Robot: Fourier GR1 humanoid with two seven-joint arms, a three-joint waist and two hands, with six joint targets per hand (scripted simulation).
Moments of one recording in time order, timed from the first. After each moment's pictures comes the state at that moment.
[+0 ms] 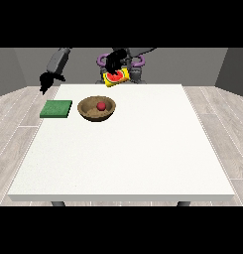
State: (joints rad) left arm -0.89 0.01 -0.65 -1.01 -1.52 -0.02 0.29; right arm -0.37 -0.42 -0.32 -0.50 -0.19 0.38 -0.74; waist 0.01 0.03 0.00
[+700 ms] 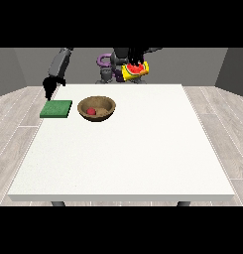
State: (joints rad) left arm -0.86 0.10 -0.43 -1.16 -1.43 0.02 0.14; right arm -0.38 -0.44 -0.35 -0.47 -0.25 0.40 -0.68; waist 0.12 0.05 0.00
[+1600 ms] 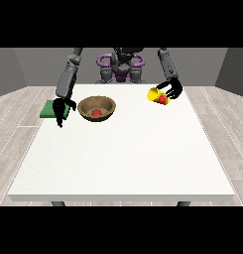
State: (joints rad) left arm -0.48 0.07 -0.02 -1.21 -0.56 0.20 -0.50; right arm -0.47 -0.54 -0.50 -0.52 -0.39 0.38 -0.68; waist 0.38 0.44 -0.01
